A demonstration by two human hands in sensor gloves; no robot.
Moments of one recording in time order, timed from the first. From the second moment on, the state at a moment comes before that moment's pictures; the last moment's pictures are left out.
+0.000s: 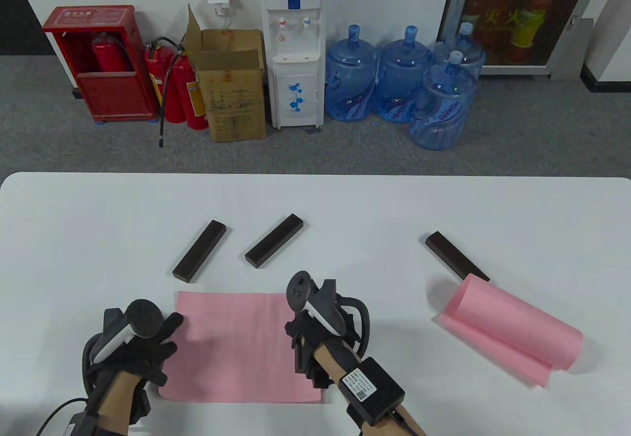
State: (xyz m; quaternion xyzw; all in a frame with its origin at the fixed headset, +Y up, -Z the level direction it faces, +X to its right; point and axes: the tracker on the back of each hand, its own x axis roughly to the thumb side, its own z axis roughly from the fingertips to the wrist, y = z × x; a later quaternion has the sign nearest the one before) left_hand -0.356 -0.779 -0.318 -0.26 0.06 0.10 0.96; right_hand -0.014 -0.741 -0.352 -0.03 0.11 0.99 0.07
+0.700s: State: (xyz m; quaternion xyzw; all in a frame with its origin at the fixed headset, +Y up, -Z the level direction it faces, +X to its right) left_hand -0.357 -0.780 -0.318 -0.26 0.05 0.10 0.96; right_hand 0.060 -0.730 -0.354 -0.08 0.10 0.99 0.09
